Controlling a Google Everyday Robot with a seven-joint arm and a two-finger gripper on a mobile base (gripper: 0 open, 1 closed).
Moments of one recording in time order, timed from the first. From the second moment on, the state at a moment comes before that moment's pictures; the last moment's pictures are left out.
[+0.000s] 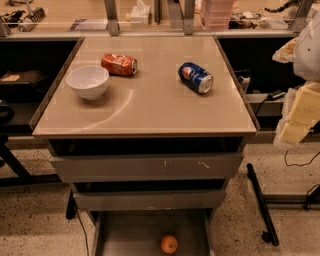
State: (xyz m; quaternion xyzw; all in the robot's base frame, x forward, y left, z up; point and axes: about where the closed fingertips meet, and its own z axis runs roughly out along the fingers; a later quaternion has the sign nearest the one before) arm 0.438 -0.216 0.979 -0.60 0.78 -0.04 0.16
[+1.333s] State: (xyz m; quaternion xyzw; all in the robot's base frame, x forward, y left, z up) arm 0.420 -0.227 0.798 -0.61 0.78 0.05 0.11
